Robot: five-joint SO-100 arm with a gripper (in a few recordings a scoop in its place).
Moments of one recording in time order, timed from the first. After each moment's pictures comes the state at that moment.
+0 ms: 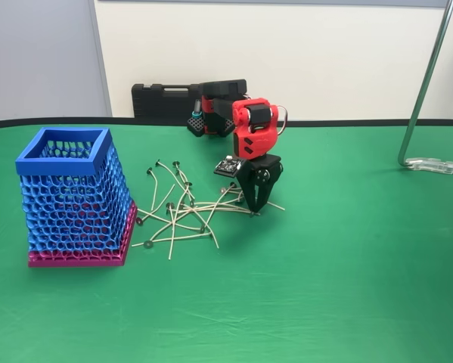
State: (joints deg) arm -15.8 24.3 3.7 94.3 -34.3
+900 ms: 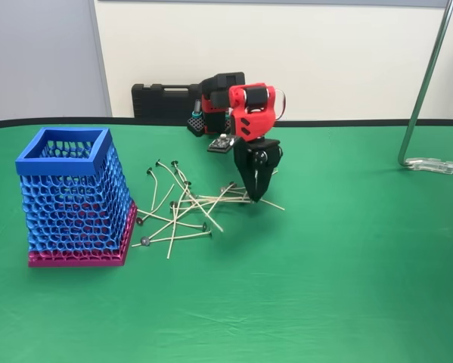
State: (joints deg) arm -14.8 31.3 2.2 94.3 -31.0
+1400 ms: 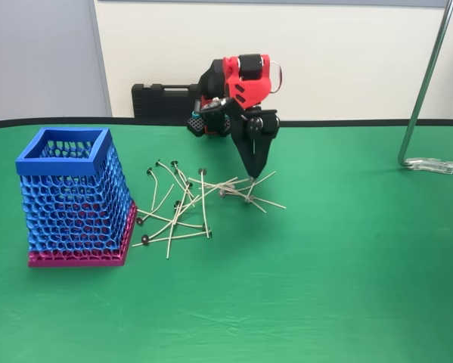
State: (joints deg) arm -13.2 41.8 3.6 94.3 -29.1
